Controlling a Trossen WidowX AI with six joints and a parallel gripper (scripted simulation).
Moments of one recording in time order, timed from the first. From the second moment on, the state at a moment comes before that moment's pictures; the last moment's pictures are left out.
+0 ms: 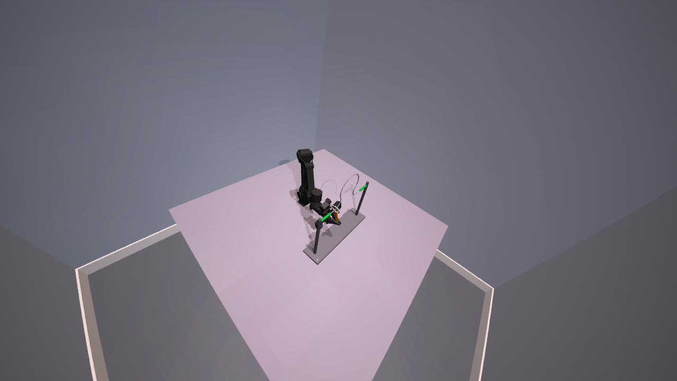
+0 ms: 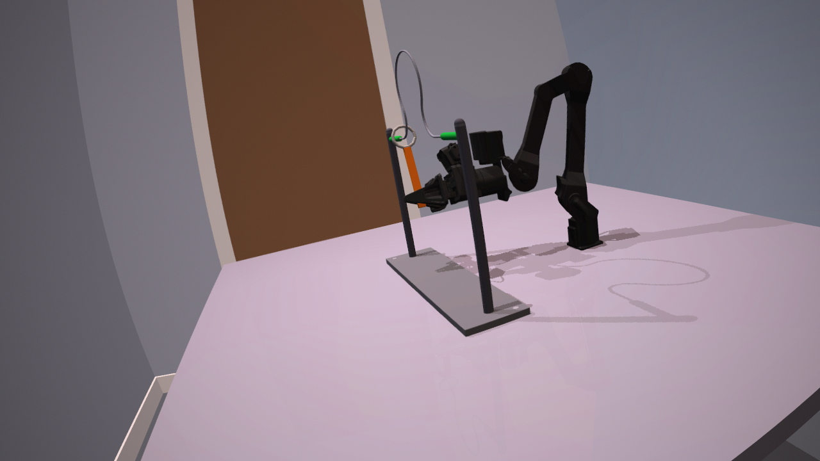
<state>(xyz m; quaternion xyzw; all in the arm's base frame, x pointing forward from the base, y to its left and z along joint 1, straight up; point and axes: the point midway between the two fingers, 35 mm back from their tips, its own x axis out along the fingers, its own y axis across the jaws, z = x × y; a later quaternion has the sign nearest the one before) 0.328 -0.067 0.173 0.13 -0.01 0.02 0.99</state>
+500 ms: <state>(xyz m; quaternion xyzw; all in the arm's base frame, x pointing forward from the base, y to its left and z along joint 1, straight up) 0.318 -0.028 0.183 0.26 0.03 0.03 0.96</state>
